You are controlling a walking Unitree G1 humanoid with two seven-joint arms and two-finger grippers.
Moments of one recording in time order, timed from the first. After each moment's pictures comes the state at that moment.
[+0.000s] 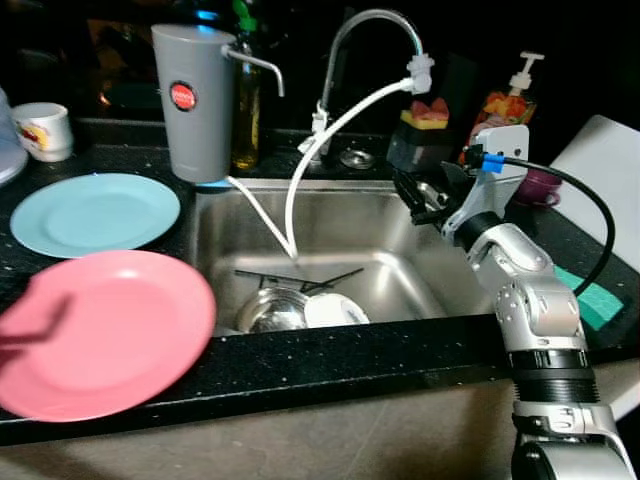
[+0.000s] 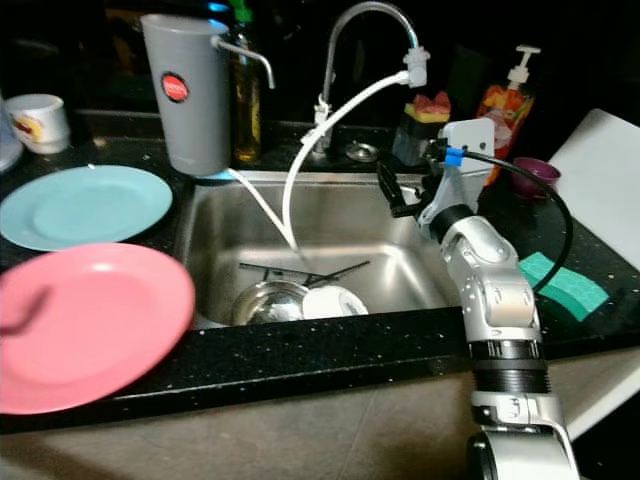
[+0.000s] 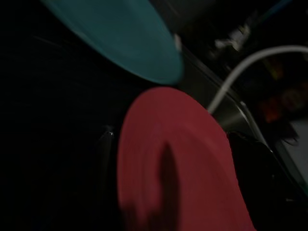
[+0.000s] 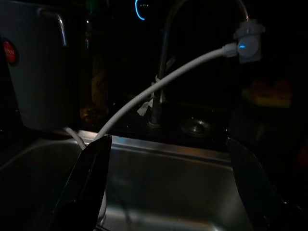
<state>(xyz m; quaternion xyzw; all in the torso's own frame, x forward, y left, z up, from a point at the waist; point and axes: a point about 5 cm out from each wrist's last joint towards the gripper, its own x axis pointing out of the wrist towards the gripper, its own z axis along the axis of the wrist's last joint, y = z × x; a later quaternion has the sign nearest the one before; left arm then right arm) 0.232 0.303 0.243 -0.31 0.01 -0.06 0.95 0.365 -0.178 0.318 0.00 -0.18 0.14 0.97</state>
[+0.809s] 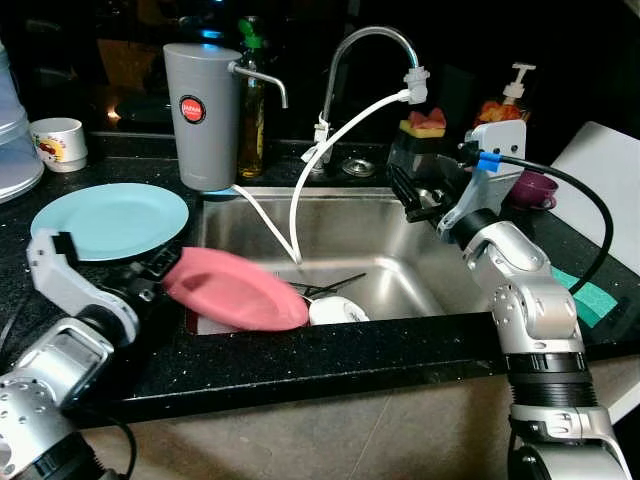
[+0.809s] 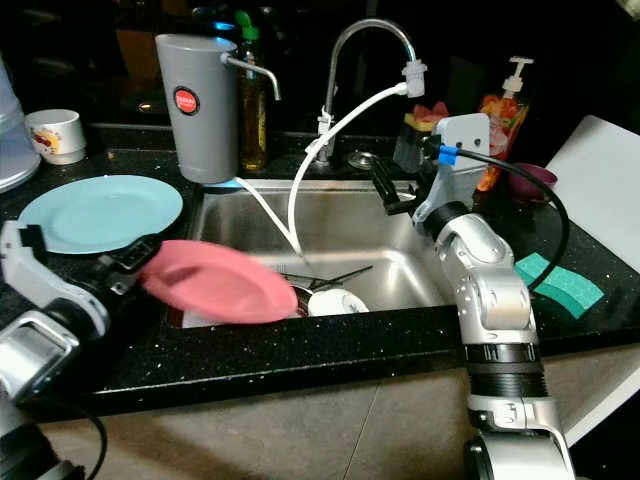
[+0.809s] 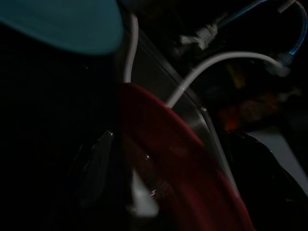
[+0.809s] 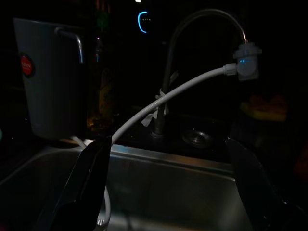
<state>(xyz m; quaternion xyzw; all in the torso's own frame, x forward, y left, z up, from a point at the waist) 0.291 0.217 0.236 -0.43 0.01 -0.12 0.90 0.362 -0.172 0.321 -0.01 -0.19 0.14 0.97</state>
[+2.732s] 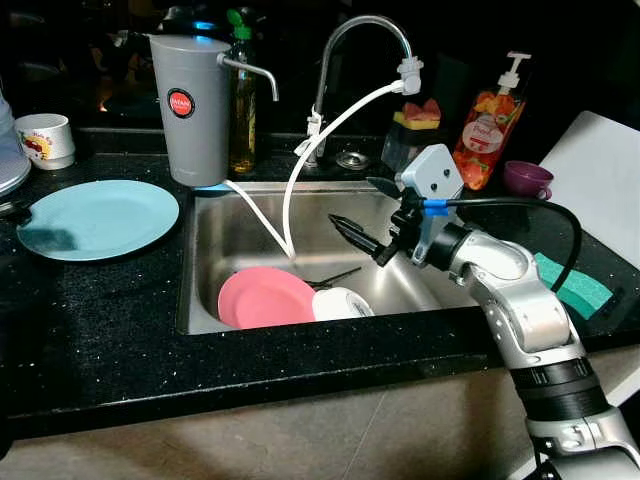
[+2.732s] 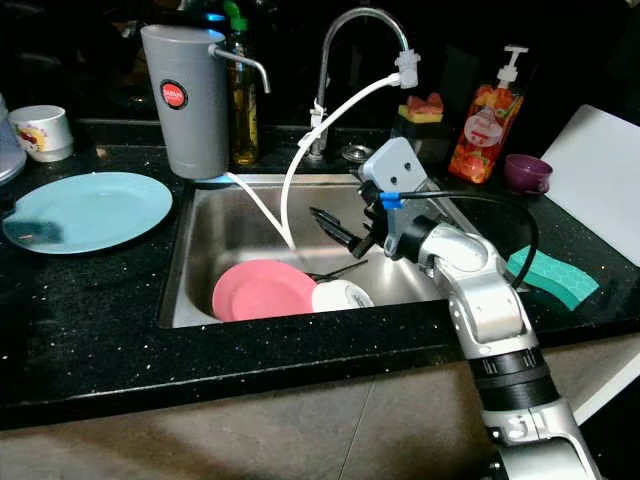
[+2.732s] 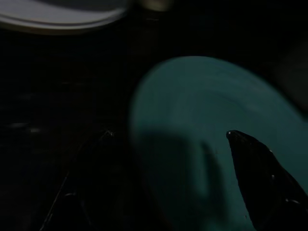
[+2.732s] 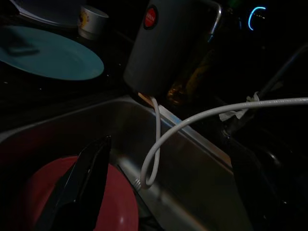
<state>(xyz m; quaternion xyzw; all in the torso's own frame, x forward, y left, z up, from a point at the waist) 0.337 0.379 0.309 -0.16 0.01 0.17 0.97 0.345 -0.134 0.310 -0.19 -0.17 0.35 0.90</state>
